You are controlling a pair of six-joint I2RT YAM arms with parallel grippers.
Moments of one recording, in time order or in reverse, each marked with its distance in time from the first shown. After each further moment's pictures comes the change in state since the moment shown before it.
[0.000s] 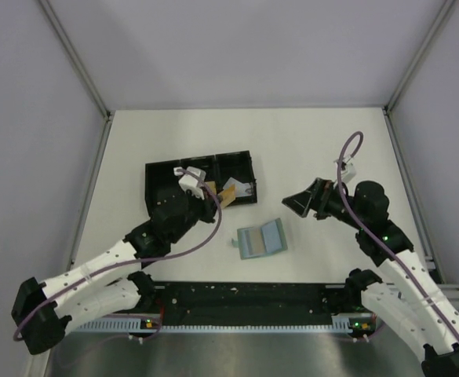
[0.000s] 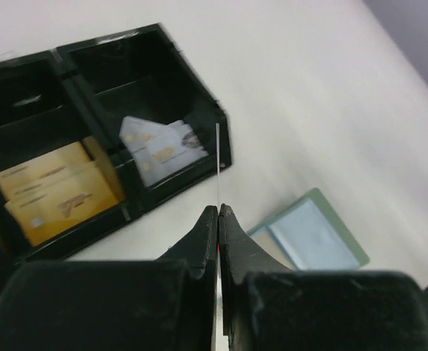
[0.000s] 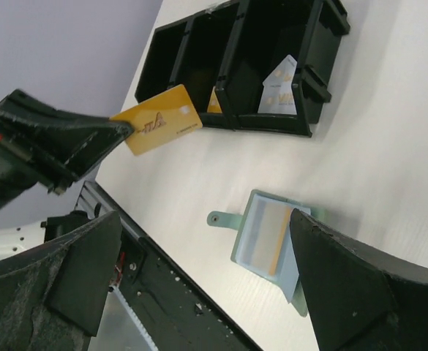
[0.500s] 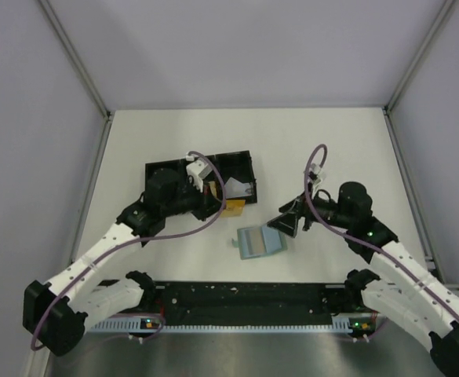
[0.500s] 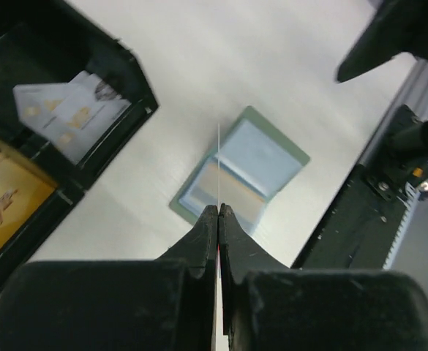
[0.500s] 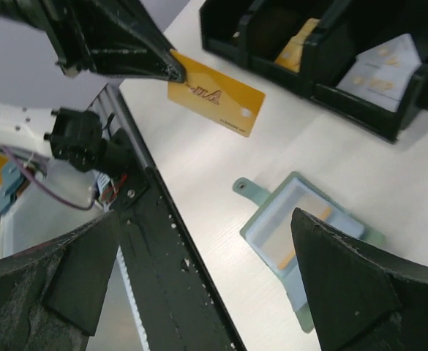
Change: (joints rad) left arm 0.333 0.109 0.164 -0.298 0.661 0.113; right arm 0.073 0.063 -0.090 0.194 -0.240 -0.179
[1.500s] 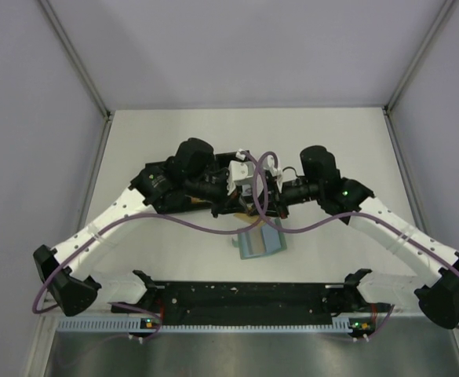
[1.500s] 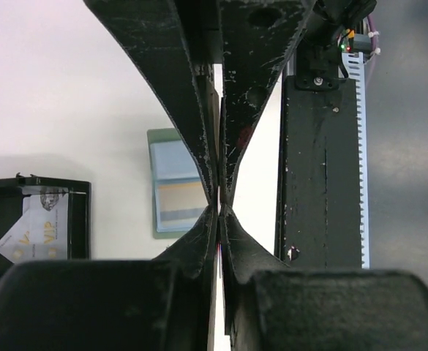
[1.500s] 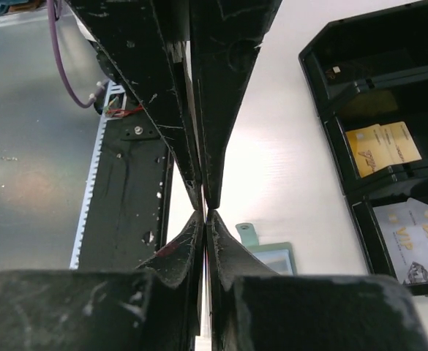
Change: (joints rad) left arm -0.216 0.294 0.618 -0.555 0.285 0.603; right arm 0.231 0.438 0.488 -0.280 -0.262 -0.717
